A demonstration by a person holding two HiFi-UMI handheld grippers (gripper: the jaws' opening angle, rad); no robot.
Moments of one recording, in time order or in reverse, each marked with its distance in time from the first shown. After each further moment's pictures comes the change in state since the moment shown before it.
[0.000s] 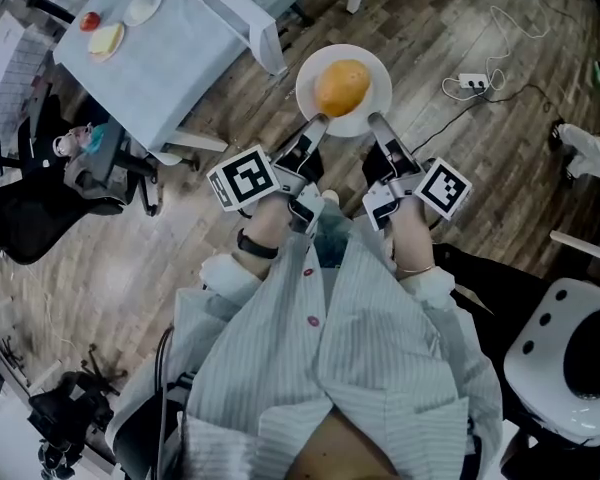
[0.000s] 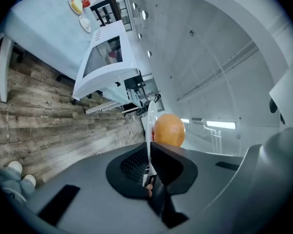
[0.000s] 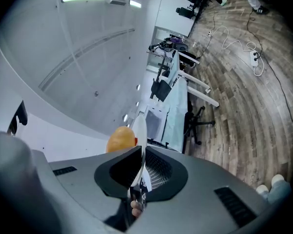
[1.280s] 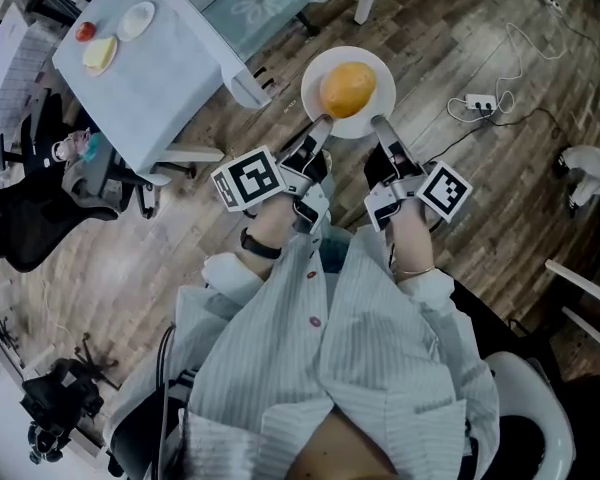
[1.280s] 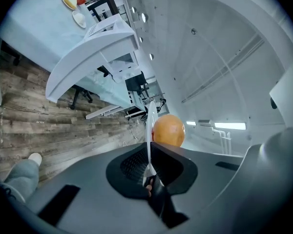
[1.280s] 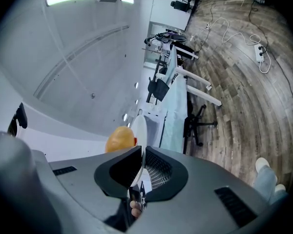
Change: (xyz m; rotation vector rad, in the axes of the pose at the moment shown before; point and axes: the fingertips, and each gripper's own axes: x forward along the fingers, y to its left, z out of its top) left arm 0.121 0.012 0.033 0.015 -0.047 0.064; right arm 0.058 -0.057 0.104 0.058 0.045 0.022
